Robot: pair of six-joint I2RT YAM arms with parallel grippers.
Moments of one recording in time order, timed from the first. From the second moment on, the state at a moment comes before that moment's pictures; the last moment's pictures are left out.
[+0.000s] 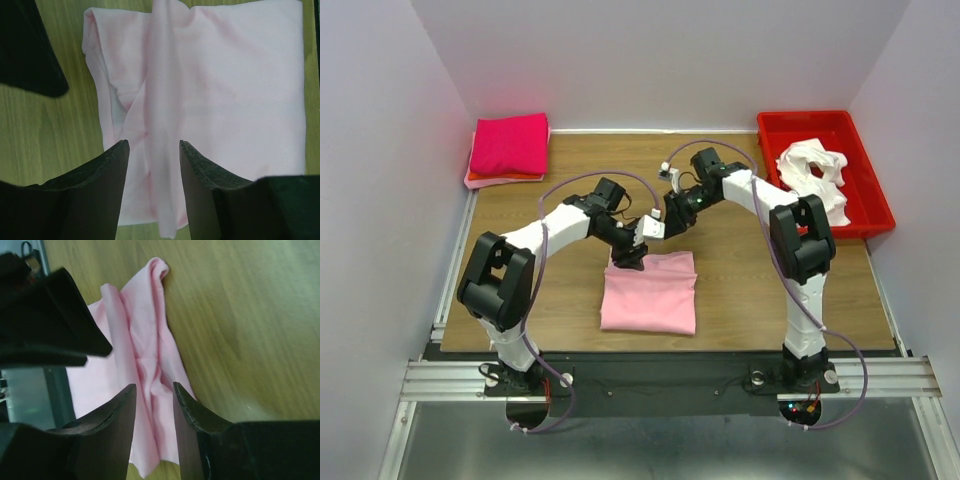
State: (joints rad) left arm -0.51 1.71 1.18 -0.65 0.79 0.98; right arm 0.38 2.12 1.66 -0.75 -0.98 -0.32
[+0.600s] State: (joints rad) left arm -0.59 1.81 1.17 -0.54 0.74 0.93; right arm 0.45 2.27 1.56 -0.50 -1.04 -0.04
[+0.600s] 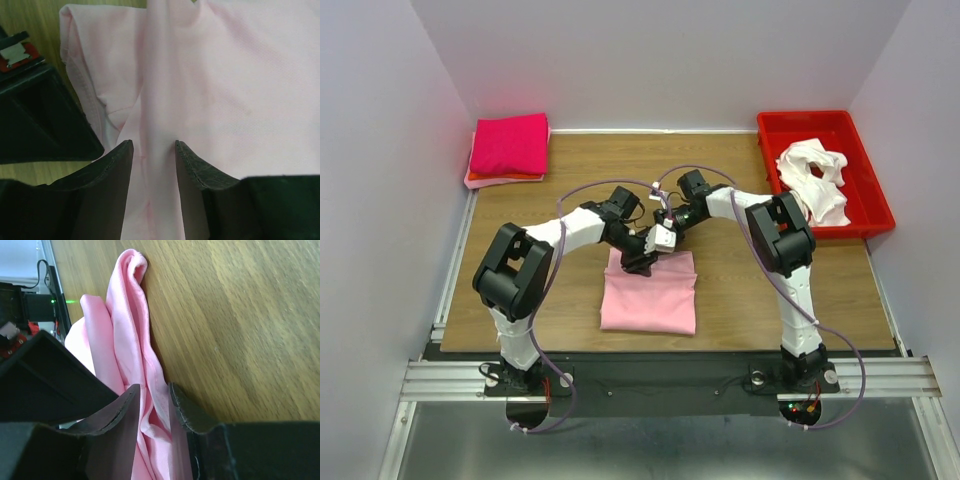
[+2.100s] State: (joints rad) left arm -0.62 1.77 1.18 -0.64 0.74 0.96; right arm 0.47 2.20 1.41 -0.44 -1.07 -0.04
